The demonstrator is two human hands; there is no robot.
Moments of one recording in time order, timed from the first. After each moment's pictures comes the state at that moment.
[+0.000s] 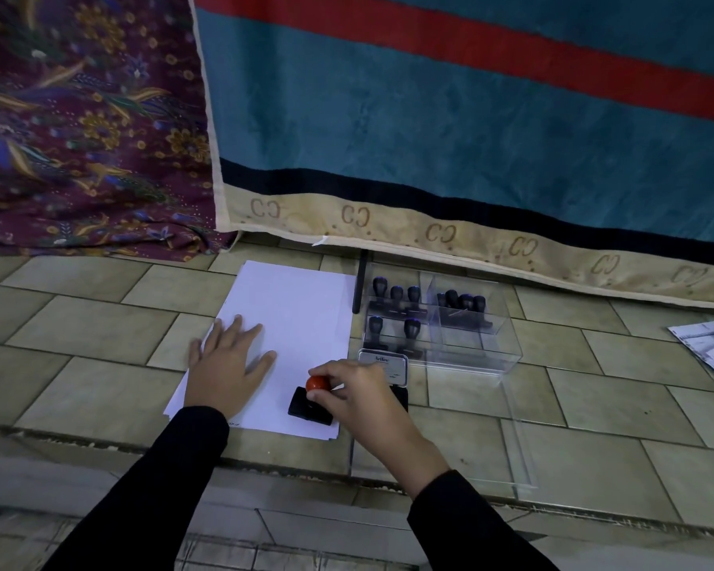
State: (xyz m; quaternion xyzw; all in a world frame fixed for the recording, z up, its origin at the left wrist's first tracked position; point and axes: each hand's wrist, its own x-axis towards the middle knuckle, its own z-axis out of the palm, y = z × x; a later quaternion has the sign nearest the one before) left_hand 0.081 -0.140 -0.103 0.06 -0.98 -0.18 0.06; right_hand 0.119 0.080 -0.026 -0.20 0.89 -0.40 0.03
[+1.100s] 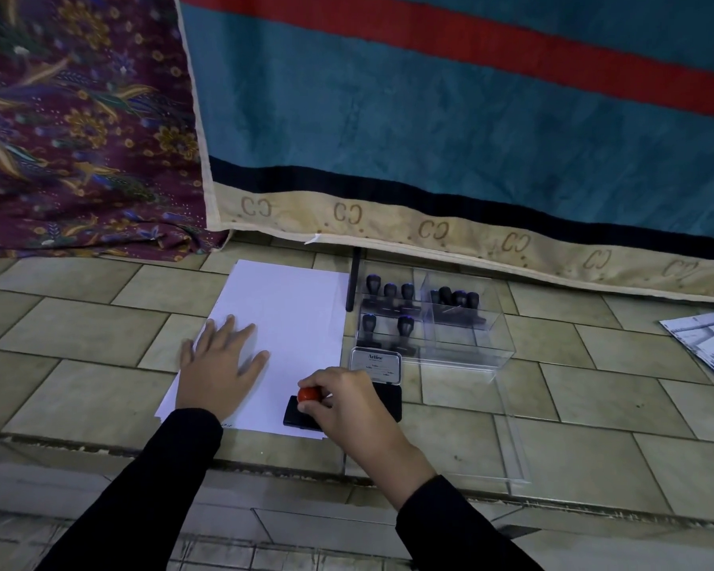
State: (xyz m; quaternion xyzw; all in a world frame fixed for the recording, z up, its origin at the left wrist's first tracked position) left_hand 0.081 -0.140 -0.106 0.06 -0.98 -0.18 0.07; right_hand 0.123 0.073 -0.038 -0.20 0.90 -0.38 0.03
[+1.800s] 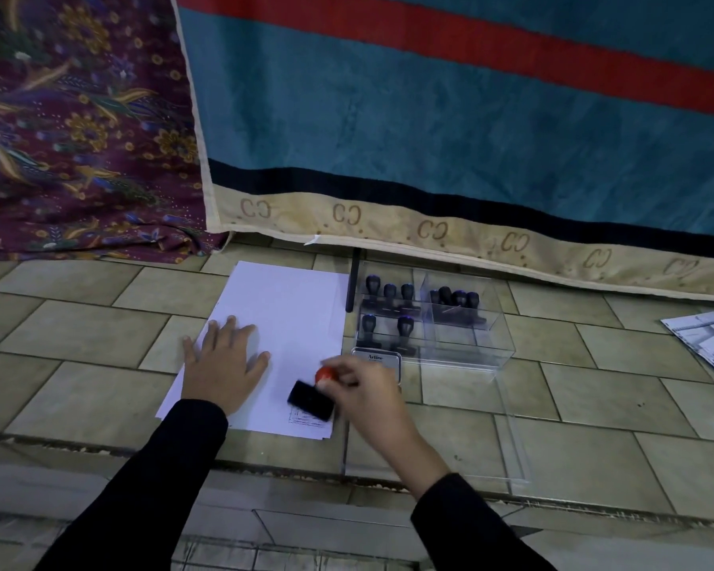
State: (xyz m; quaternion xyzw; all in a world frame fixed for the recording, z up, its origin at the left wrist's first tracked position) left_hand 0.077 -0.131 -0.091 0.07 -0.99 -0.12 0.01; right_hand 0.117 0.090 -0.033 -0.10 0.87 -0.48 0.04
